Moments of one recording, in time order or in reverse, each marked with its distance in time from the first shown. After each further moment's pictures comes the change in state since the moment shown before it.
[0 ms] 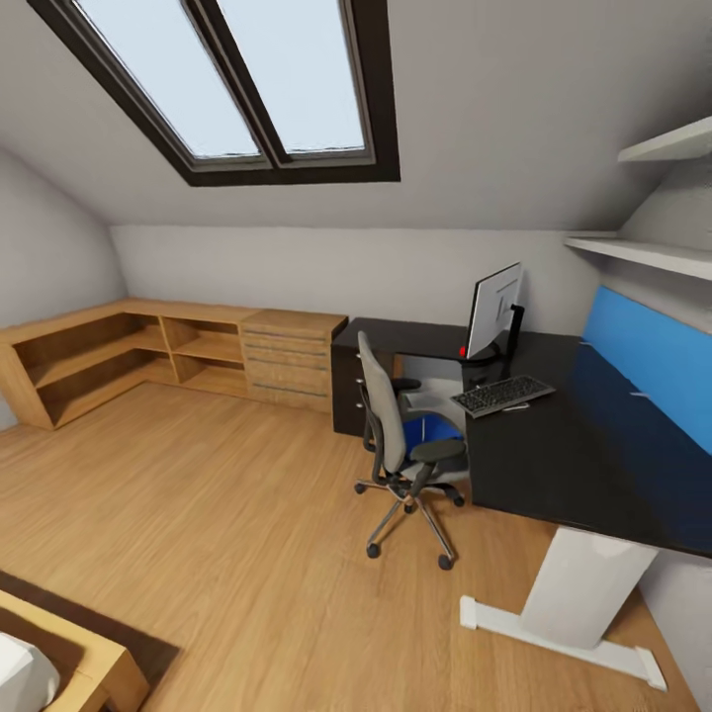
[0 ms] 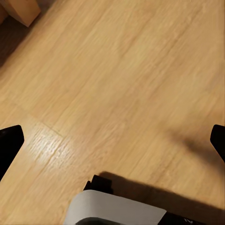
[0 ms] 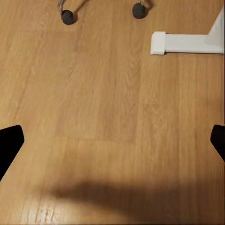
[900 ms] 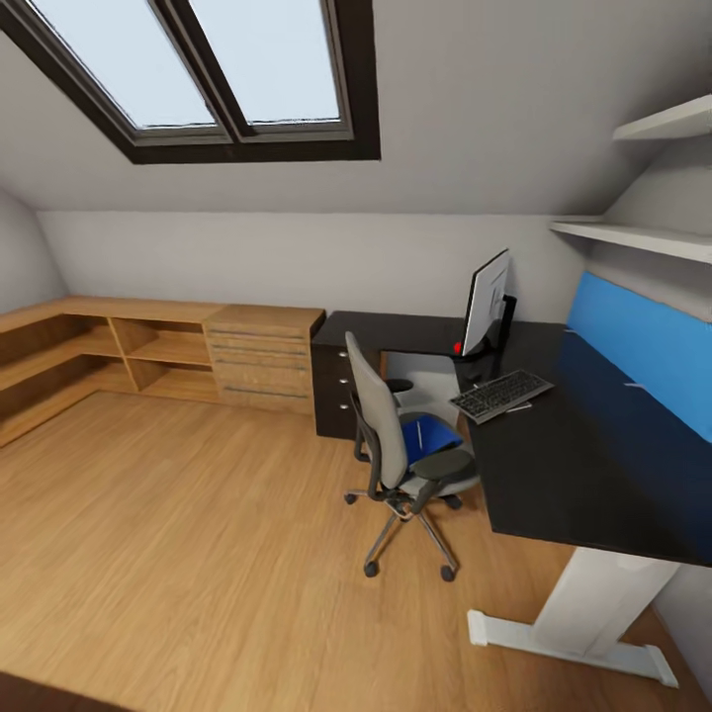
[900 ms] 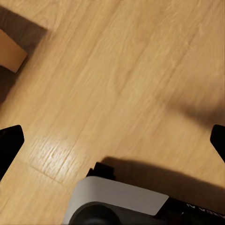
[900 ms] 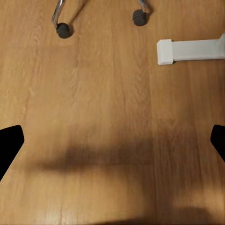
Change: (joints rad) left arm 0.000 -0.001 -0.001 0.004 0.000 0.002 -0.007; right arm 0.000 -0.001 0.000 -0.004 0.000 0.000 0.000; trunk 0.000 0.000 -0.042
